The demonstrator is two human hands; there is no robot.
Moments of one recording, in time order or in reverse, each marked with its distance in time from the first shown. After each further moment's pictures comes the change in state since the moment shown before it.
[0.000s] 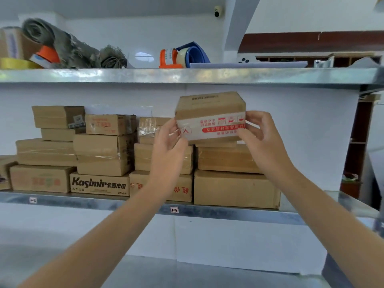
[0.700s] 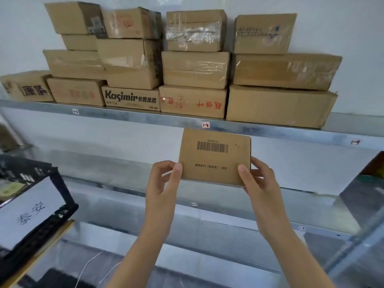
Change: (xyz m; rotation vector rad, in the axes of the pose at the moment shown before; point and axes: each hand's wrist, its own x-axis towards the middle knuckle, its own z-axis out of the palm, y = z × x) left_hand -0.215 -0.109 -0.103 0.063 0.184 -0.387; right_hand -0.250 0.075 0.074 0.224 -0.052 0.616
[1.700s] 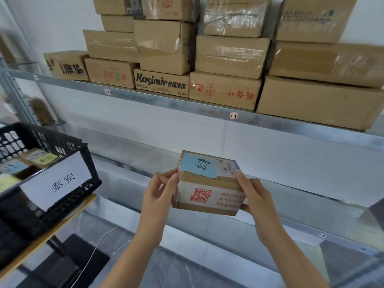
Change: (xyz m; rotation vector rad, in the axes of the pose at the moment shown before) left_hand -0.027 -0.029 -0.062 -0.020 0.075 -0.176; right_hand -0.015 0.032 0.034 0.008 -0.209 0.309
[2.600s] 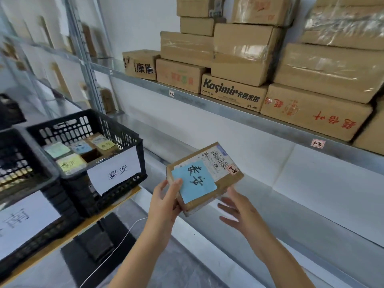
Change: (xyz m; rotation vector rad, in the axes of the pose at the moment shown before) left_hand 0.047 0.000 -0.105 -0.318 0.241 -0.286; right_hand 0.041 0.010 0.144 -0.030 -0.487 0.237
